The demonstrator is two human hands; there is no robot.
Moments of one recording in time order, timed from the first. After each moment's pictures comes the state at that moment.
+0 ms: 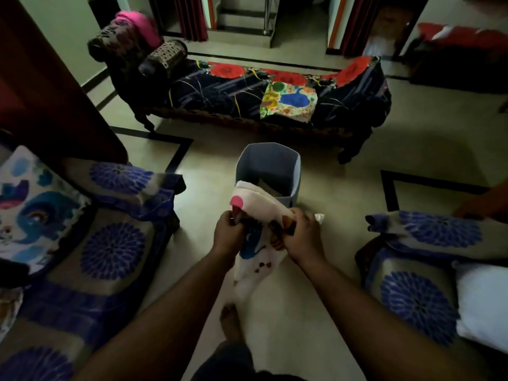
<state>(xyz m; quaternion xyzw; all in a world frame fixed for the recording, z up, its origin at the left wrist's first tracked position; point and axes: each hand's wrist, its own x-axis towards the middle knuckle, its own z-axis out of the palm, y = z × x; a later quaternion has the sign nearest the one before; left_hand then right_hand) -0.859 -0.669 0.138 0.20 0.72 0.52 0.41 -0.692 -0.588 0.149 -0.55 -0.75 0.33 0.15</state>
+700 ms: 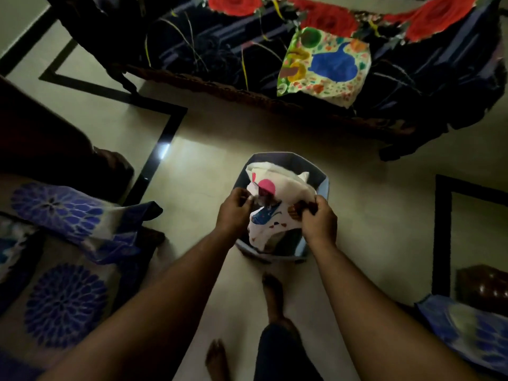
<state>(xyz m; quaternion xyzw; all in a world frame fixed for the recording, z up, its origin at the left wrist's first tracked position) -1.073 -0.218 0.010 0.22 0.82 0.38 0.37 -0.903 -0.126 0.001 -0.66 -0.62 0.41 0.13</state>
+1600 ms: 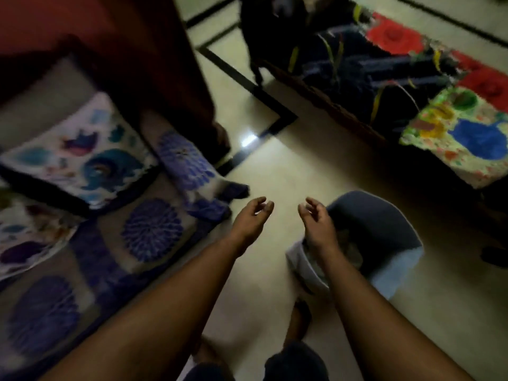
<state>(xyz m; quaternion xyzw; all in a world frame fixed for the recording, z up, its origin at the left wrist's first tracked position) -1.182 -0.400 0.060 0.02 0.78 0.52 0.35 -1.088 -0.250 0.052 -0.40 -0.66 0.64 0.03</state>
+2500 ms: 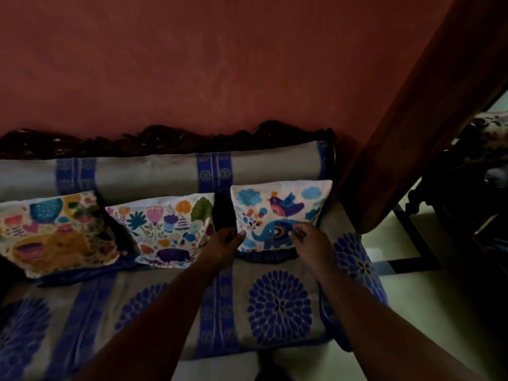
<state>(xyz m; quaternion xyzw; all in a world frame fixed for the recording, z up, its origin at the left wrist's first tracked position) -1.452 -1.011 0.137 -0.19 0.82 0.53 0.12 -1.500 -0.774 0.137 -0.01 -0.94 0.34 -0.06</state>
